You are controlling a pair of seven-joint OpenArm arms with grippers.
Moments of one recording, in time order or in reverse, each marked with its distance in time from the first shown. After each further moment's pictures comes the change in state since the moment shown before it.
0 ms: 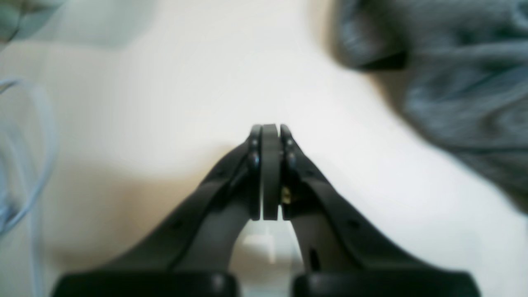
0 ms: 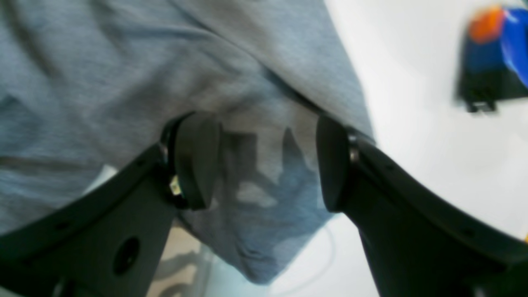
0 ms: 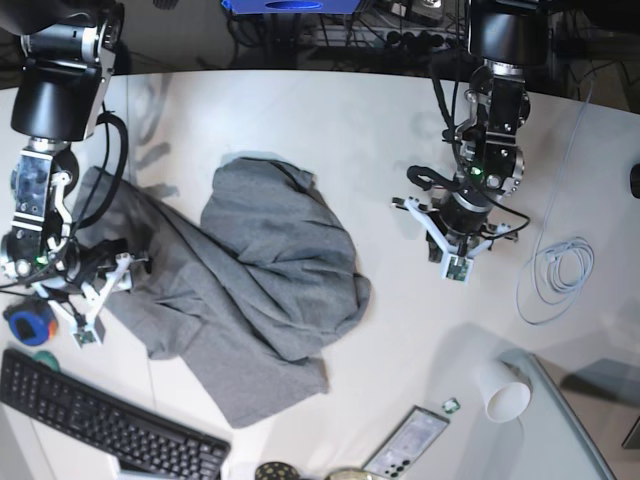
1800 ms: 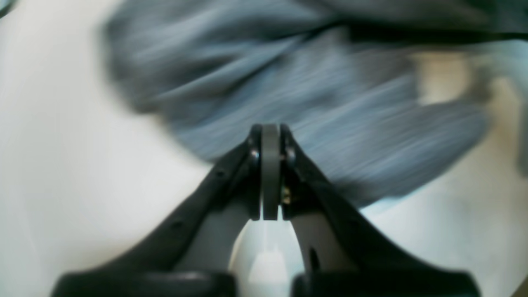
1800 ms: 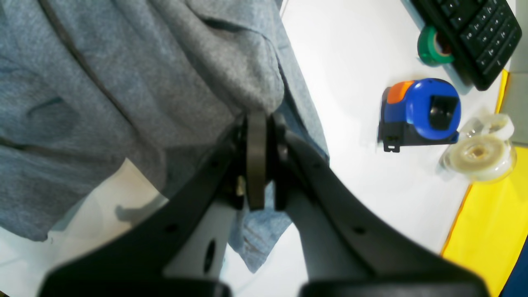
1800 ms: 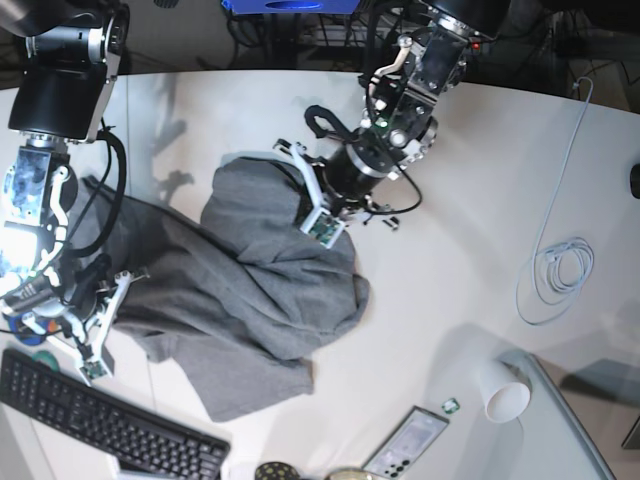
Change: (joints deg) left arm 3.1 4.9 22.6 7.0 -0.6 -0.3 -0.3; right arm 0.7 -1.3 -2.2 15.3 0.2 5.9 -9.4
